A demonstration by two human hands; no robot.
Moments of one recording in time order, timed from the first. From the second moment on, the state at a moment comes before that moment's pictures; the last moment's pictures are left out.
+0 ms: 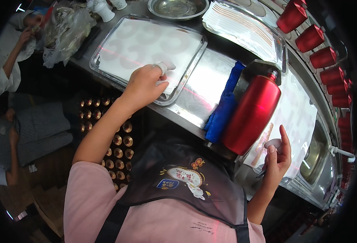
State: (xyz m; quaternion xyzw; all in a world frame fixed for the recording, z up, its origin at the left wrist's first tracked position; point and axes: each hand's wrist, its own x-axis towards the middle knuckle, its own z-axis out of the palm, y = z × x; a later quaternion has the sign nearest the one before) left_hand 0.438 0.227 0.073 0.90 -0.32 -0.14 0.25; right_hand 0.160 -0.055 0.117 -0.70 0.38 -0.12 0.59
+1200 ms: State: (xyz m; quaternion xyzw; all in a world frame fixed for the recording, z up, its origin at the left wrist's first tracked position) left_hand 0.574 0.225 0.137 0.88 -0.41 0.25 0.02; right_hand 0.160 -0.048 0.125 -0.73 0.37 -0.15 0.55
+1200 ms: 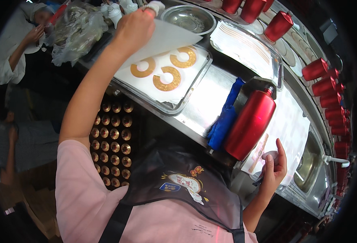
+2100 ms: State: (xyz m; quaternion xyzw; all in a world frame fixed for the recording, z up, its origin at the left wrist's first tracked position) left_hand 0.353 0.115 0.245 0.66 -0.49 -0.09 0.56; right_hand 0.287 0.018 0.133 -0.73 0.15 -0.41 0.53
